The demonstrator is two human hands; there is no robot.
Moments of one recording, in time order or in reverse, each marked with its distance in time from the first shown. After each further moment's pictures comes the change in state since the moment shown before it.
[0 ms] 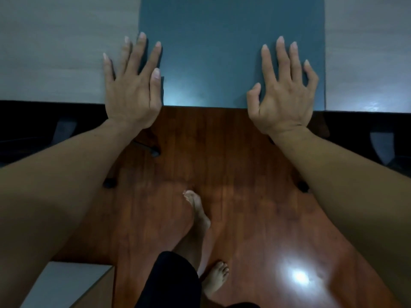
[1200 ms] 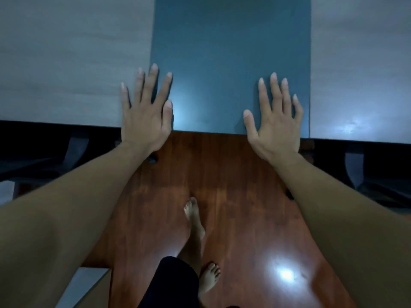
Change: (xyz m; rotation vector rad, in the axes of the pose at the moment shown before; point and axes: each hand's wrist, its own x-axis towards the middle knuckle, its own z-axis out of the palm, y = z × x) left_hand 0.021 0.003 -0.012 -0.024 -0.119 -0.030; right_hand 0.022 0.005 -0.023 0.076 -0.150 0.010
